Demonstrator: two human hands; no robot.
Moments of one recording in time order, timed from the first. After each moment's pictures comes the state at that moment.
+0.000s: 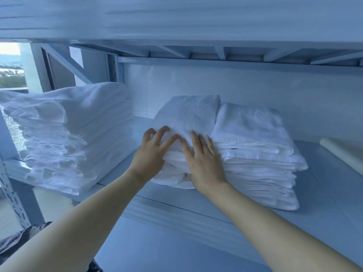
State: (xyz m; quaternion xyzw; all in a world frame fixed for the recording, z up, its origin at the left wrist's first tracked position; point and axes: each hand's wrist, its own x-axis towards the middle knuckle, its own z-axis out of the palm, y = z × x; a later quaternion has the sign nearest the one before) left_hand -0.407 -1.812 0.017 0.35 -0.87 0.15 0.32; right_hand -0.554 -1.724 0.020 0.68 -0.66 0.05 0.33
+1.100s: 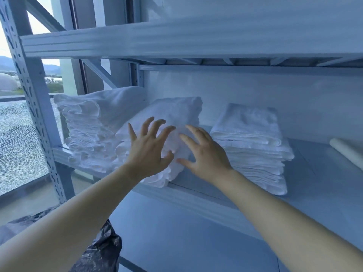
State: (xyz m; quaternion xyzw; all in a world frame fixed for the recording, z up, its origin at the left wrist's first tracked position) left_hand -0.367 -1.716 0.045 0.43 -0.82 0.20 0.33; right_hand -0.545 -1.667 0.045 0.77 -0.52 0.28 0.22
